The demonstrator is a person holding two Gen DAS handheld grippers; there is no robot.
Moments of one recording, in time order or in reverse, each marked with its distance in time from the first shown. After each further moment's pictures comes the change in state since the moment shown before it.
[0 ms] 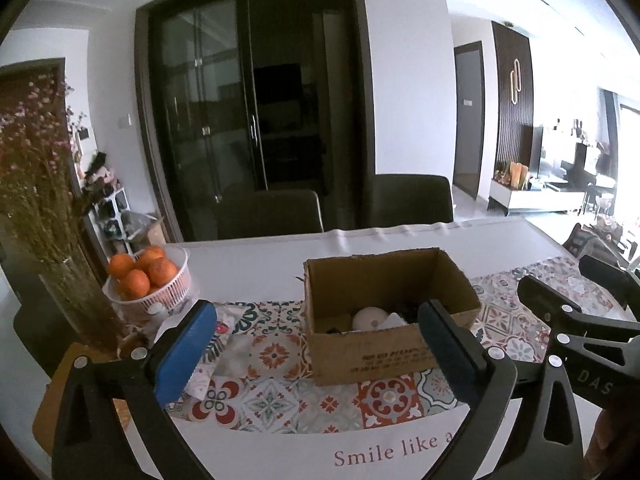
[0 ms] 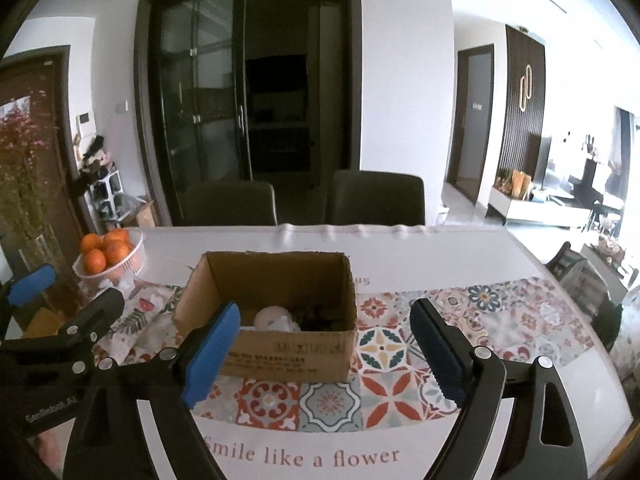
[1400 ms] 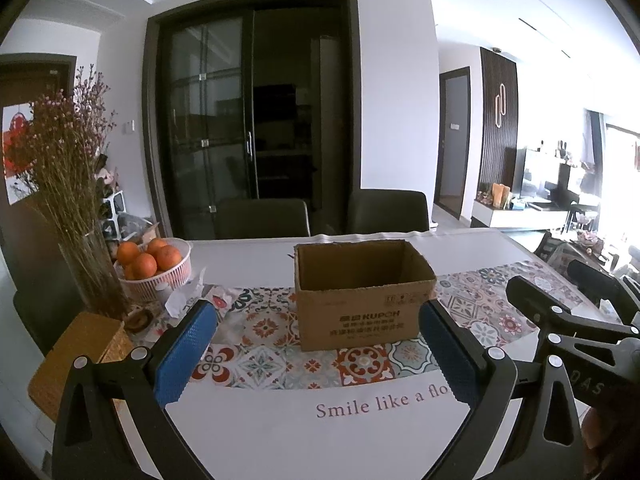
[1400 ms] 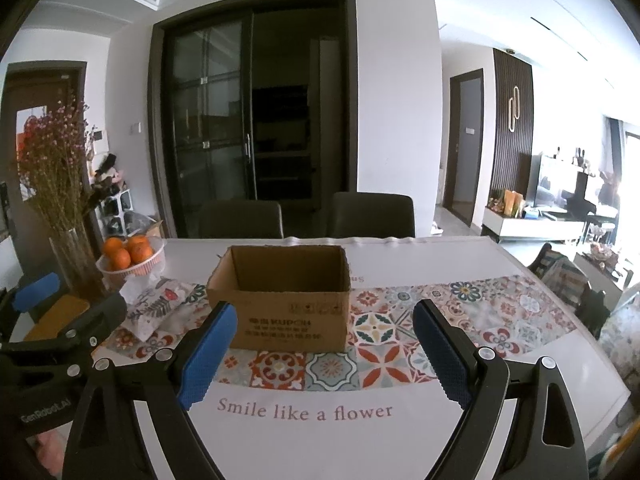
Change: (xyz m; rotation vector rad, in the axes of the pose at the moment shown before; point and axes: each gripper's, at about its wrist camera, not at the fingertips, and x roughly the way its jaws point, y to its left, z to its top) left arm -0.099 0.003 -0.059 -0.041 -0.077 -0.052; right arm -0.097 0.002 -0.060 0.002 -0.114 0.006
